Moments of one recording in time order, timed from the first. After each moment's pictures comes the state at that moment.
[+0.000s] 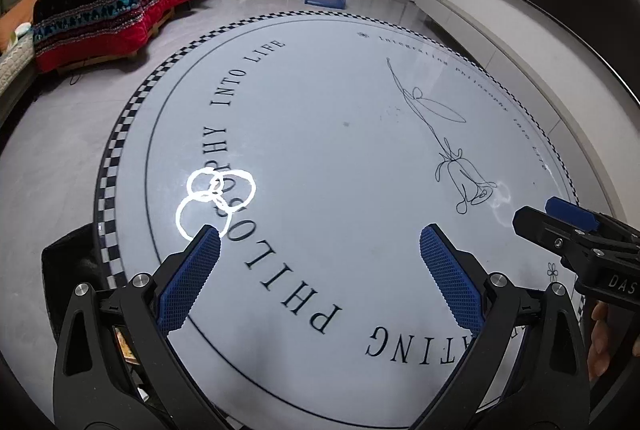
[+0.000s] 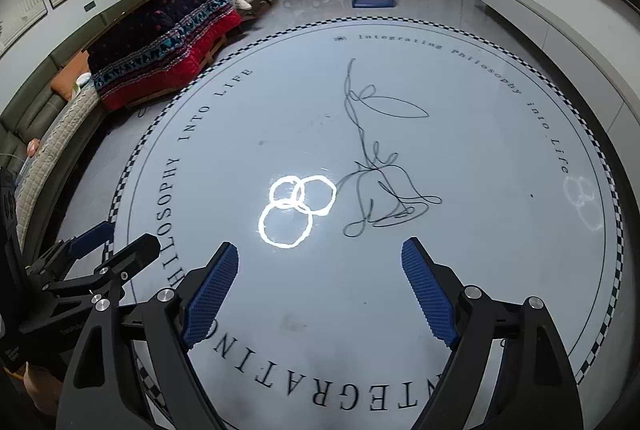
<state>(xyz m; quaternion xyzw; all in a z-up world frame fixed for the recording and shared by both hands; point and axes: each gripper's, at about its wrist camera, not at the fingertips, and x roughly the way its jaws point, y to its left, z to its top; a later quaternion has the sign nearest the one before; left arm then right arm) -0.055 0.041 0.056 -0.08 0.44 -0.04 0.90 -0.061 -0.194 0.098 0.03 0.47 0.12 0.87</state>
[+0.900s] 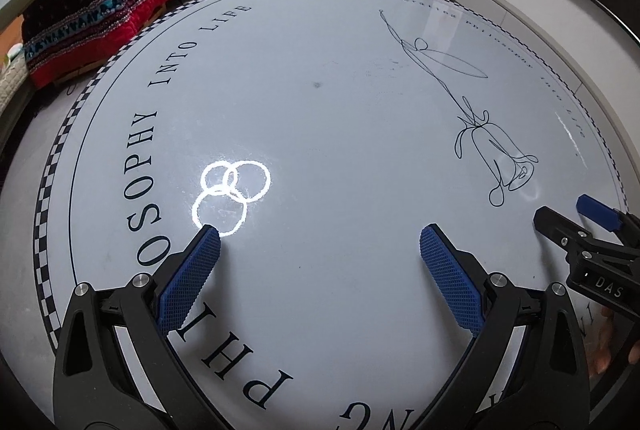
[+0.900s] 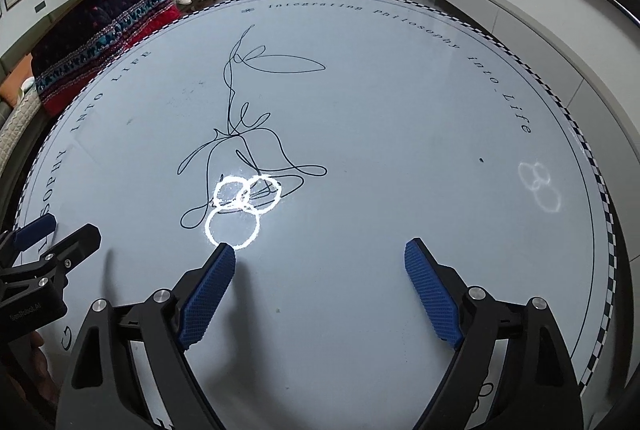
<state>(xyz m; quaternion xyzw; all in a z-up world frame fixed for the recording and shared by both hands) -0.019 -0.011 0.001 -0.02 0.47 -0.02 0.88 -0.035 -0.244 0.030 -0.01 0.47 0.02 0.88</state>
